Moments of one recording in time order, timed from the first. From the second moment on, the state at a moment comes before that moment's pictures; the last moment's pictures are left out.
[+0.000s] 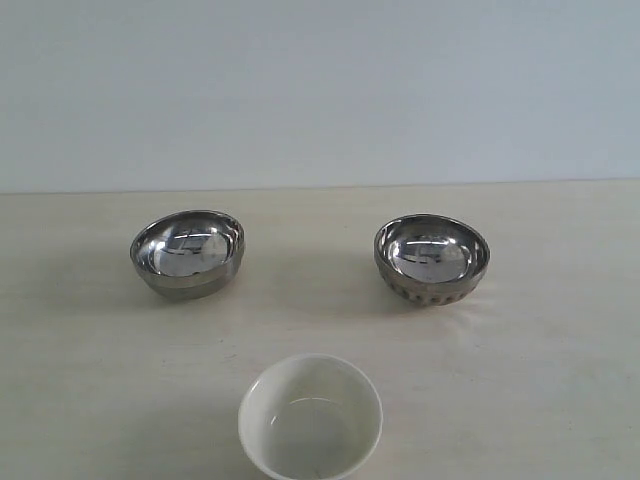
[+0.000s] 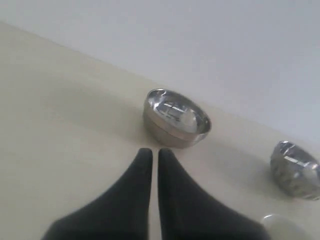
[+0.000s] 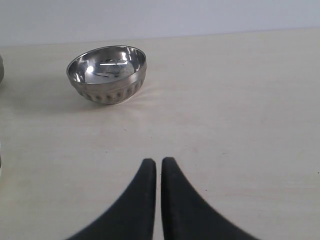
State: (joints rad) left arm -0.04 0.00 0.00 -0.31 0.27 -0.11; right arm 0.19 0.03 0.00 -0.03 0.35 0.14
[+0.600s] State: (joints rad) left arm -0.04 0.00 0.00 -0.89 0.12 -0.11; right arm 0.19 0.03 0.00 -0.03 0.35 0.14
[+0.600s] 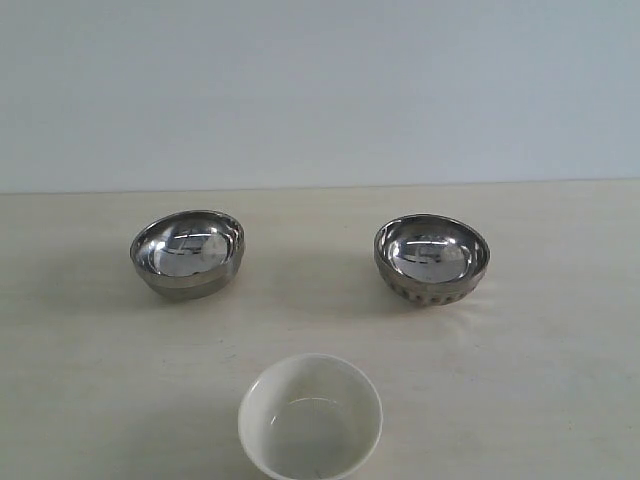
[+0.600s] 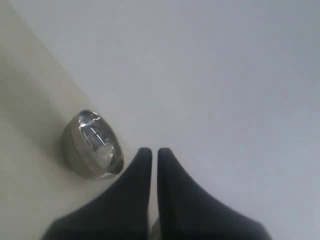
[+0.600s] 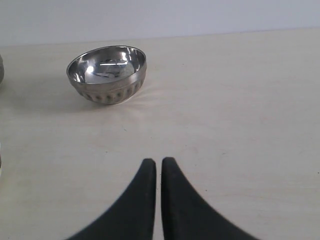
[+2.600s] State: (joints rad) left arm -0.04 1.88 -1.28 -0.51 0.49 0.30; right arm 0.19 0.03 0.00 -0.03 0.35 0.14
